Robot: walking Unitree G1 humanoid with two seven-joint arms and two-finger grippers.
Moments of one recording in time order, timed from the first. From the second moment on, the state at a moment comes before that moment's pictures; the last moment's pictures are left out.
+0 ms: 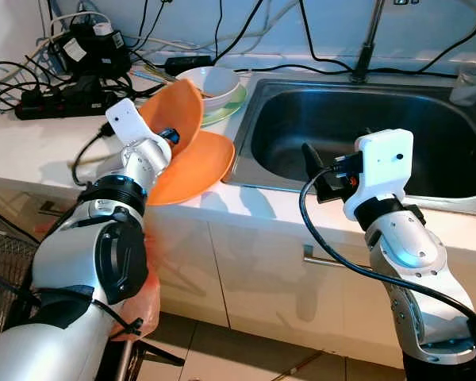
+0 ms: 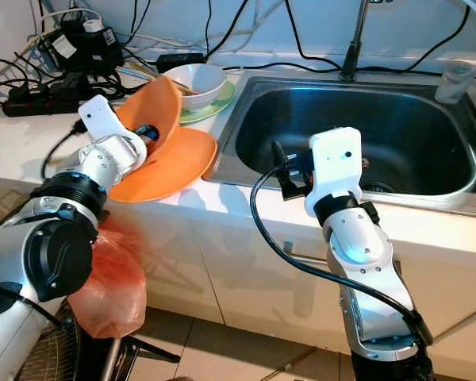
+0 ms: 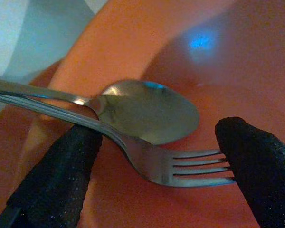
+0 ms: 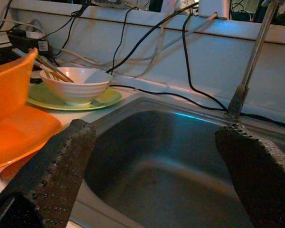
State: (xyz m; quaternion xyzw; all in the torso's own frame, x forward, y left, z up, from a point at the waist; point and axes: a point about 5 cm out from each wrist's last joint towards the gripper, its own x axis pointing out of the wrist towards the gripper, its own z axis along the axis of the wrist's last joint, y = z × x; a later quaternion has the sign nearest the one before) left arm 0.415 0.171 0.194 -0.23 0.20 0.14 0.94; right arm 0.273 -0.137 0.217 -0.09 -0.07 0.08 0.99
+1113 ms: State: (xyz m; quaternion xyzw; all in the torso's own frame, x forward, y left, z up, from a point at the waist) left arm 0.417 0.171 0.201 -0.11 0.17 0.08 0.98; right arm 0.273 -0.136 0.217 -0.09 -0.07 0.08 0.99
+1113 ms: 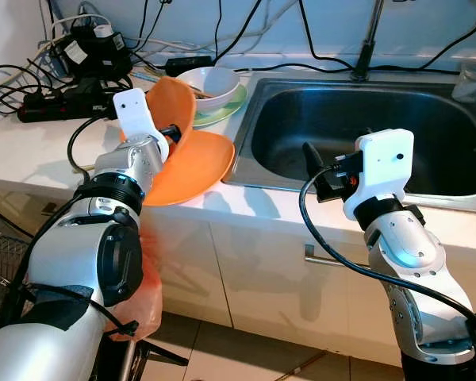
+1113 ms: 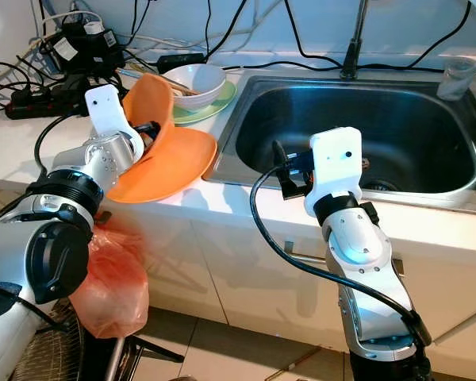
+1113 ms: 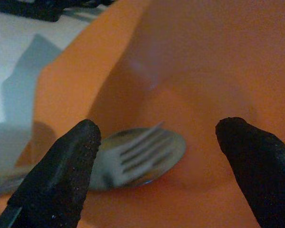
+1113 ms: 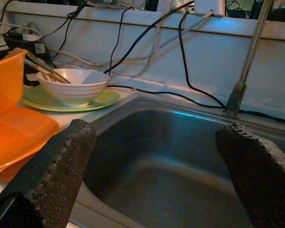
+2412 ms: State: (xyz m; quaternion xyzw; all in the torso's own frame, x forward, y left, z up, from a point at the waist) left arm 0.418 0.145 0.200 0.02 0.17 -0.05 0.98; right arm 0.273 -0.137 0.217 -0.09 -0.07 0.08 0.99
